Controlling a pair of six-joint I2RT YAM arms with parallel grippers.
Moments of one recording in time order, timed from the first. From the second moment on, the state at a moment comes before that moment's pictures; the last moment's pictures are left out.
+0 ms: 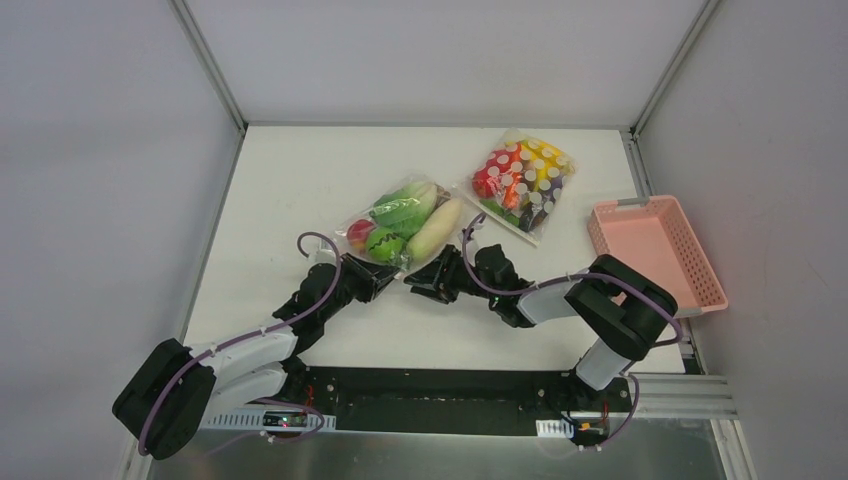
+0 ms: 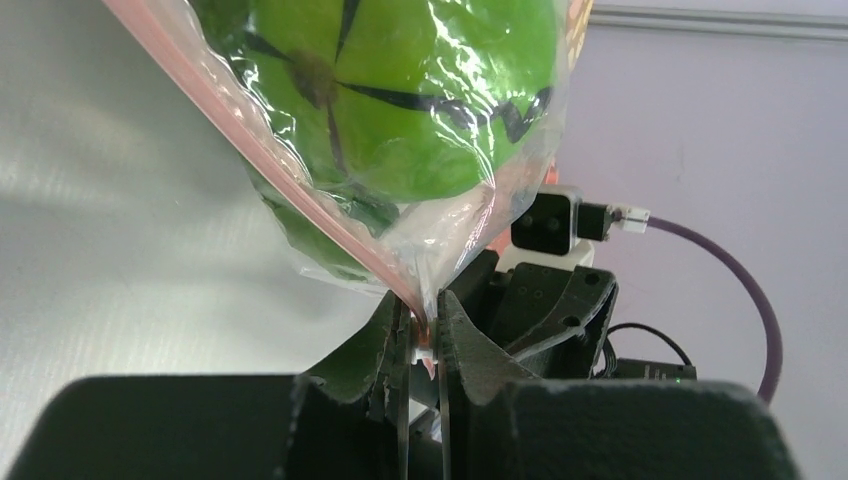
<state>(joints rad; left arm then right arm) -0.61 0.97 0.15 0.51 -0.02 -1.47 0.85 1.64 0.48 0.86 -0.33 1.38</state>
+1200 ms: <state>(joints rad) -0.66 0.85 0.18 0.36 -0.14 -1.39 0.83 1.48 0.40 0.84 -0.28 1.37</state>
